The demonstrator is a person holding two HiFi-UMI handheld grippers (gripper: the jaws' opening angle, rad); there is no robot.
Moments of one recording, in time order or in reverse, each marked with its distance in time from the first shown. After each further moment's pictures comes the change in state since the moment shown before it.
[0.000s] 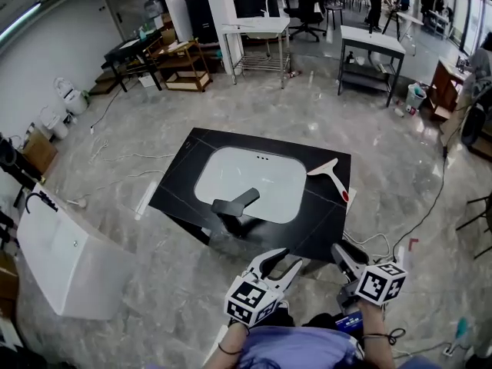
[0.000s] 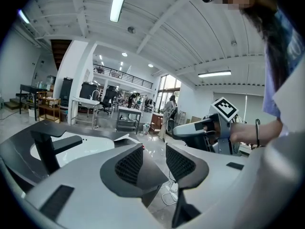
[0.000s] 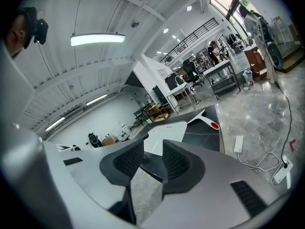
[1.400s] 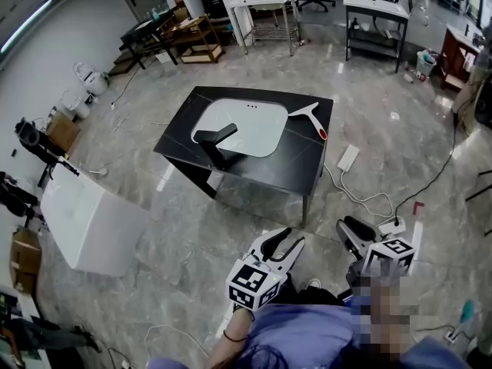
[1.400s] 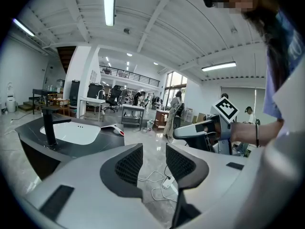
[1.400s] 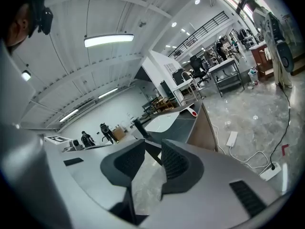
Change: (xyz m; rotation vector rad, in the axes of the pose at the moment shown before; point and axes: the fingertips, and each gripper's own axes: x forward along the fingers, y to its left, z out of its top) left arm -0.003 -0.210 -0.059 -0.010 0.027 0.134; right arm -0.188 -0.062 -0.068 -0.079 0.089 0.103
